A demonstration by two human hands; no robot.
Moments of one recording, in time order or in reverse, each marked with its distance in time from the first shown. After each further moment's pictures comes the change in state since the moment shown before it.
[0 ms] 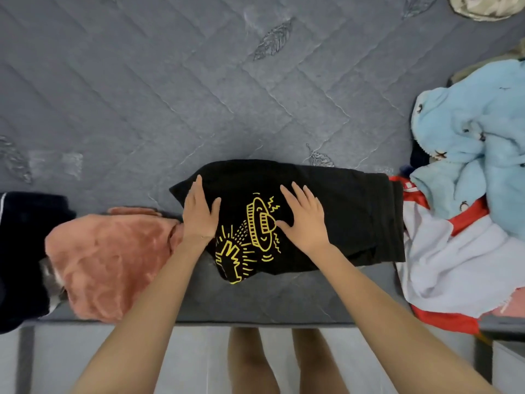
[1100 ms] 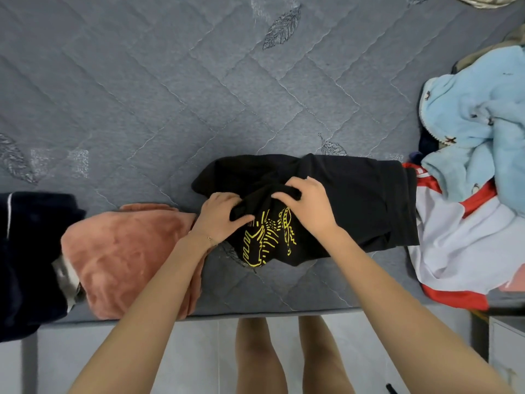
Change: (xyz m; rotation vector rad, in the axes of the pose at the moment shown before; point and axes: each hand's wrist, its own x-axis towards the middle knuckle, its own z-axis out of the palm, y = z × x) left_hand -0.003 -0.013 -0.032 0.218 -0.375 0.418; right_hand 0.010 -0.055 -0.009 0.265 0.258 -0.088
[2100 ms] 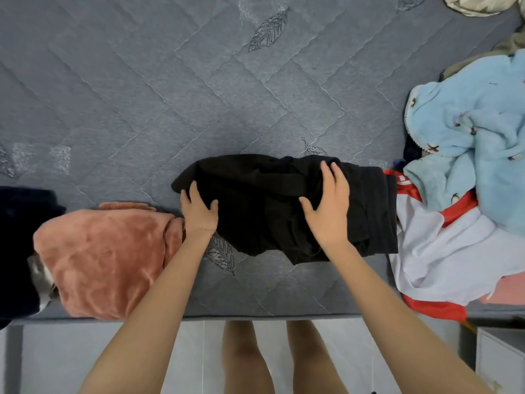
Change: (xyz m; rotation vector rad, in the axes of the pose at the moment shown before) left_hand 0.021 0.027 0.033 -0.419 0.381 -0.598; right_hand -0.023 0.045 -0.047 -0.066 0.221 0.143
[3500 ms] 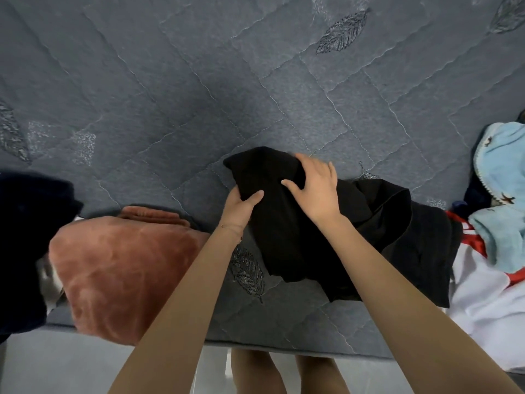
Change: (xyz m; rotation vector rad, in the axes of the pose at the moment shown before) left_hand 0.066 0.009 -0.011 -0.906 -0.308 -0.249; right_hand 0.099 -0.071 0.121 -0.263 -0.295 -0.204
